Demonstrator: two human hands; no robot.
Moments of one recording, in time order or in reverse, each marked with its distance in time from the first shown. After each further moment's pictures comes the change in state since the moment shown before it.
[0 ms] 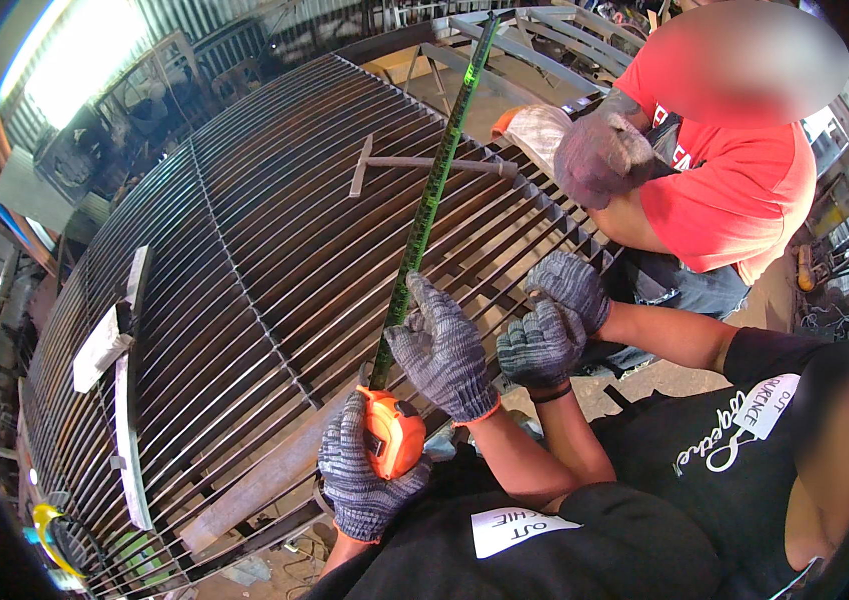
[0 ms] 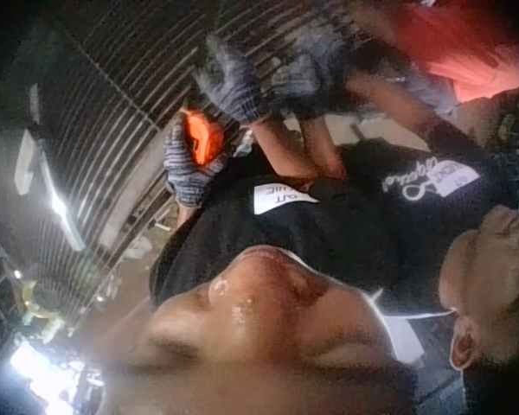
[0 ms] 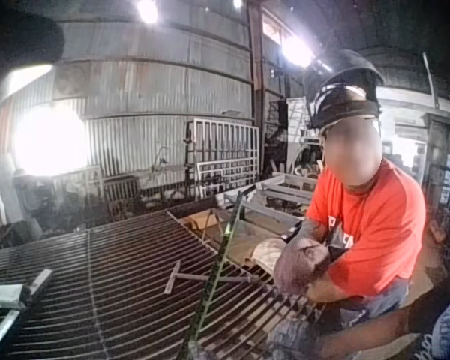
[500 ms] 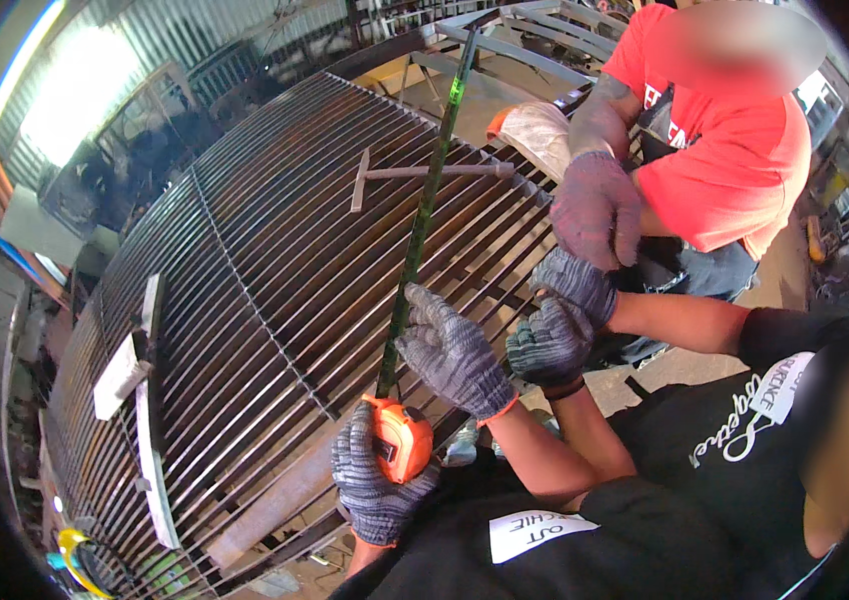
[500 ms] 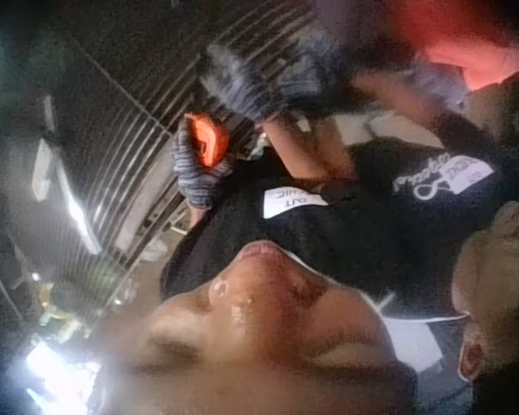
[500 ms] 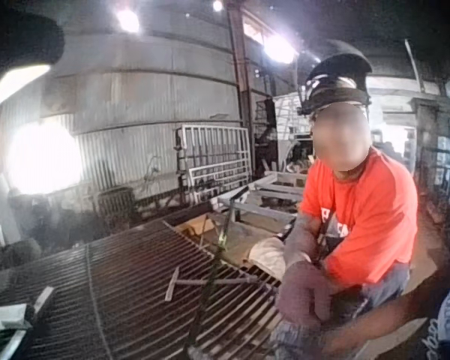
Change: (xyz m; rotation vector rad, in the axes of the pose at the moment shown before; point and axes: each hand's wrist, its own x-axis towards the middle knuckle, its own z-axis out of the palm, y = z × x) left_hand -0.005 -0.008 0.000 0.050 0.028 0.051; right_hand -0.001 0.008 -0.002 0.415 -0.137 0.203
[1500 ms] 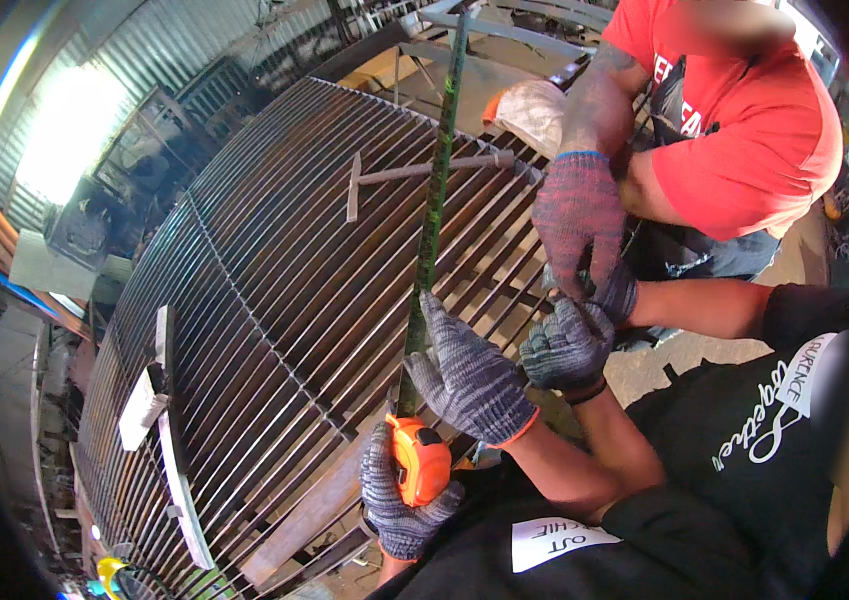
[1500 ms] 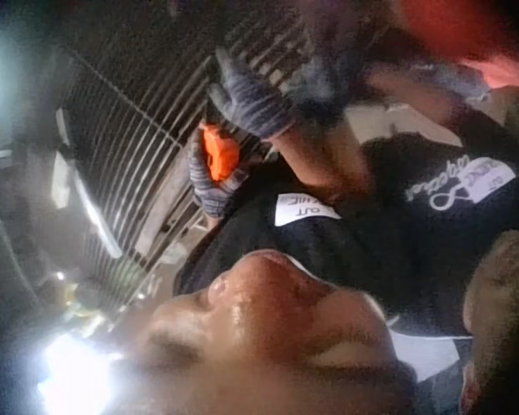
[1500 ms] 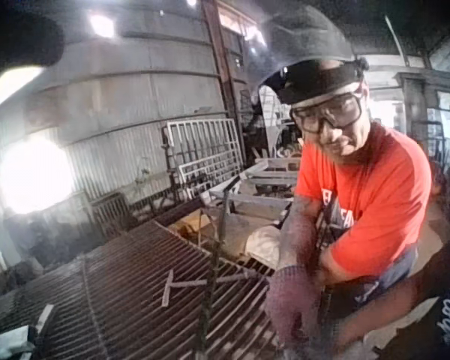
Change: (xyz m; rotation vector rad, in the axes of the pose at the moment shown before) left_hand -0.003 0.004 0.010 -0.443 -0.071 -0.184; right_hand -0.001 -0.016 -0.009 -0.702 0.064 -0.145
